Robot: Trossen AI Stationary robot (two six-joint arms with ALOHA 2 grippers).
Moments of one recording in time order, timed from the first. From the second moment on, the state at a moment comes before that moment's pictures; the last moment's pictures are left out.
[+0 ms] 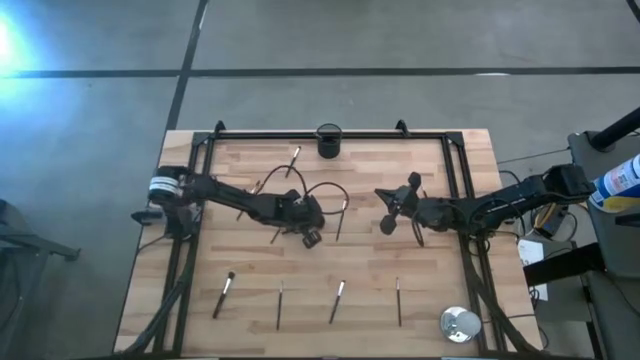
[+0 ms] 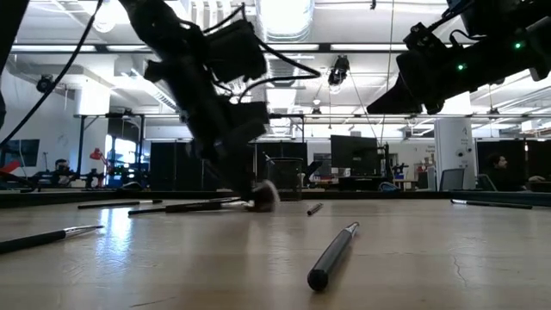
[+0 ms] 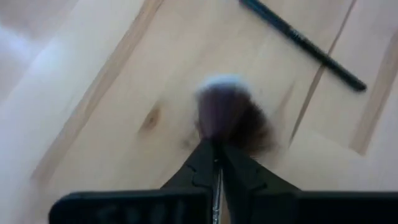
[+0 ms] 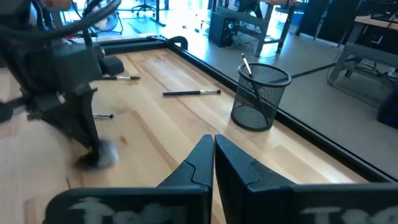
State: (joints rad) left arm 0.00 1.76 0.99 -0.24 -0.25 -0.44; right arm 0.12 1.12 0.30 0.51 0.71 0.15
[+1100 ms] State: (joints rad) left arm 0.26 1.42 0.68 0.78 -0.12 -0.21; right arm 0.12 1.12 0.30 0.51 0.70 0.15
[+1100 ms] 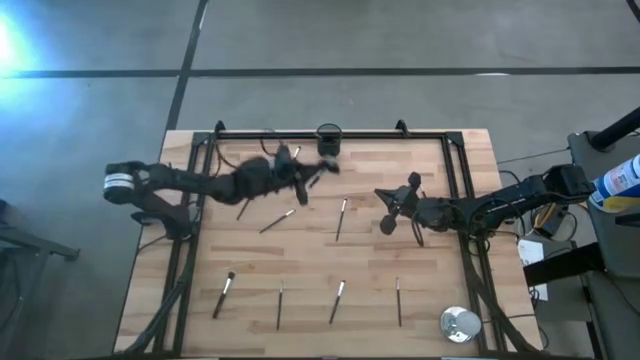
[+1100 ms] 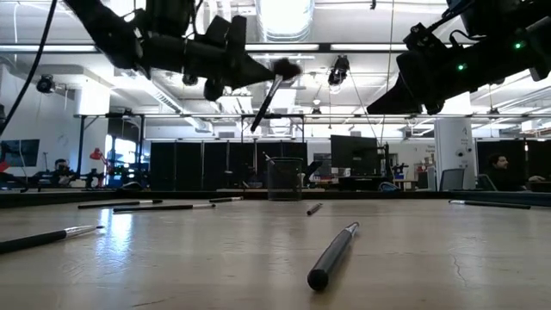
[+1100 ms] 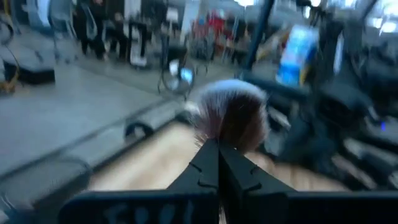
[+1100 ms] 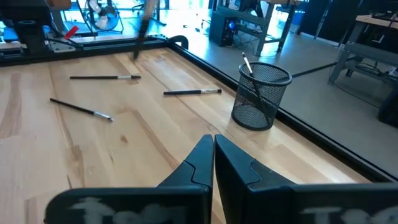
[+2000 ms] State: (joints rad) left arm 0.69 2.08 1.11 1.16 0.30 -0.21; right arm 0.11 1.12 0.30 0.51 0.71 0.13
